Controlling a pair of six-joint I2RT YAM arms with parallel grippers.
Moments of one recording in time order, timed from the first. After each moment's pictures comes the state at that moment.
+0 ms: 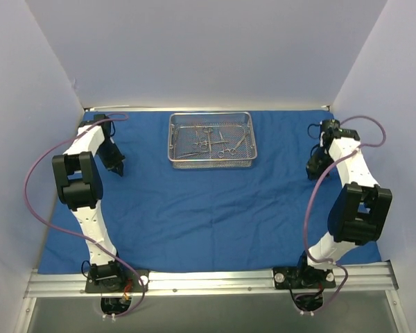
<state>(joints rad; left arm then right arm) 0.11 2.14 1.70 -1.05 -0.01 -0.46 -0.17 1.61 1.25 -1.03 0.15 0.55</state>
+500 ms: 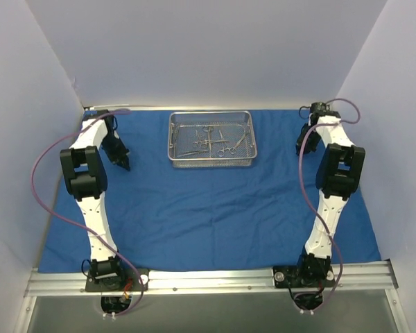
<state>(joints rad) 0.11 2.28 1.95 -1.14 0.11 -0.45 -0.16 2.21 1.84 -0.86 0.03 0.42</state>
